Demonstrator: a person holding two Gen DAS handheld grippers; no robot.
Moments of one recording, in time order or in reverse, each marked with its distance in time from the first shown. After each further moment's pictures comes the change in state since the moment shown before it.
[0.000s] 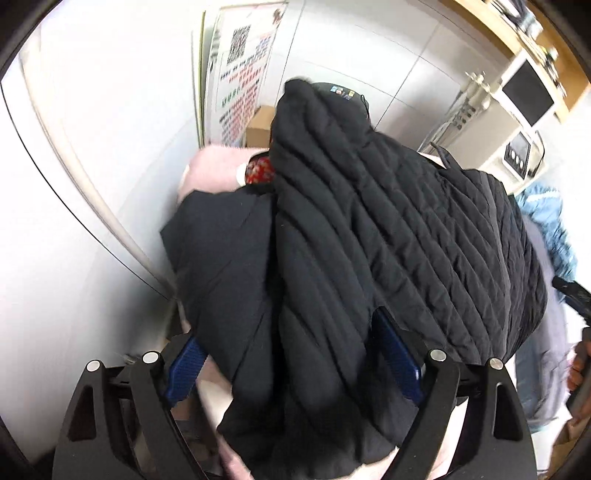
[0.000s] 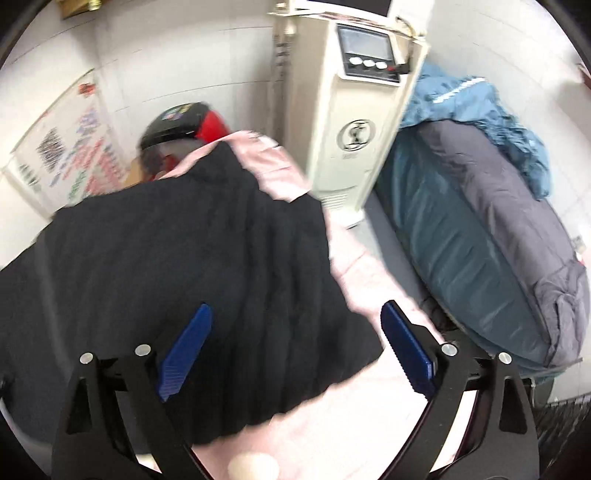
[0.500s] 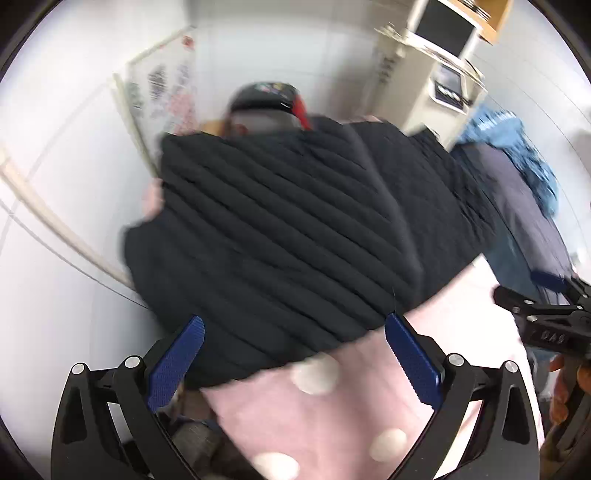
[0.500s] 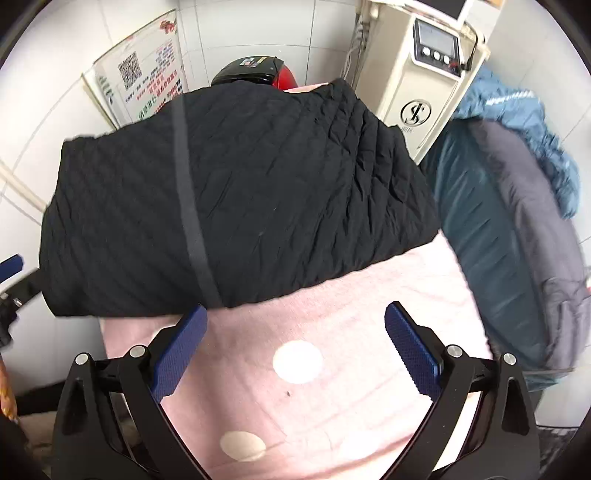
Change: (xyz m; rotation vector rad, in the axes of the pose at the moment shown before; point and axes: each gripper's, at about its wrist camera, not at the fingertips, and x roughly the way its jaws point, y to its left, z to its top) left arm -0.062 -0.101 -0.042 0.284 0.046 -0.064; right arm -0.085 0.078 -0.106 -0.206 0.113 0.072
